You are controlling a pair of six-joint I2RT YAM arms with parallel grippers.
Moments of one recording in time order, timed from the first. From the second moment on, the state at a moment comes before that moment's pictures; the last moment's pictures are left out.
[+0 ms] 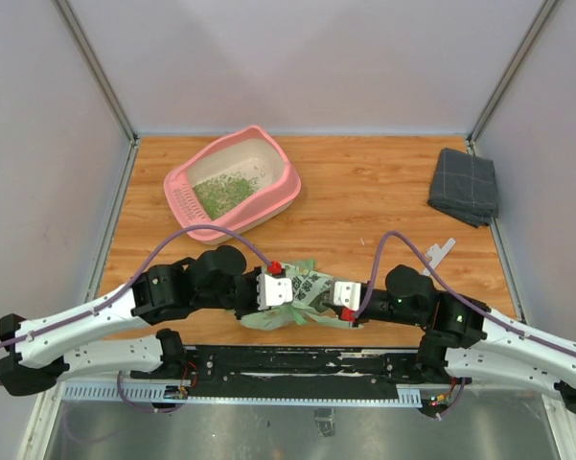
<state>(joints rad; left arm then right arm) -1.18 0.88 0.96 -0.69 0.10 0.31 1.18 0.62 0.67 -0.37 -0.11 -0.48</state>
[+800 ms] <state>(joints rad) -1.18 0.77 0.78 -0.55 0.07 0.52 1.18 0.93 1.07 -1.01 0.11 -0.53</state>
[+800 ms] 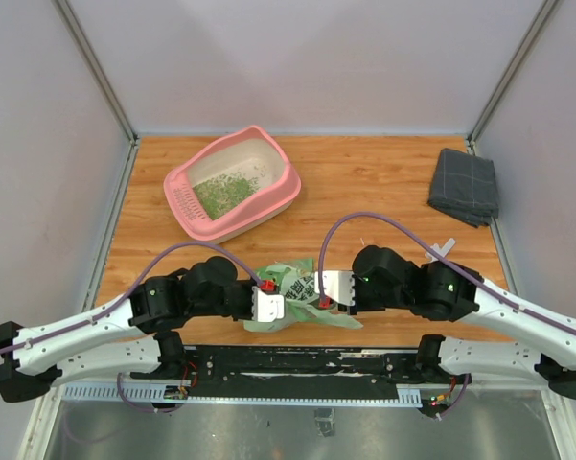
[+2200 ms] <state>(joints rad) -1.18 0.64 0.64 -0.44 0.09 0.50 1.18 1.16 0.97 -0.79 0.08 -0.56</state>
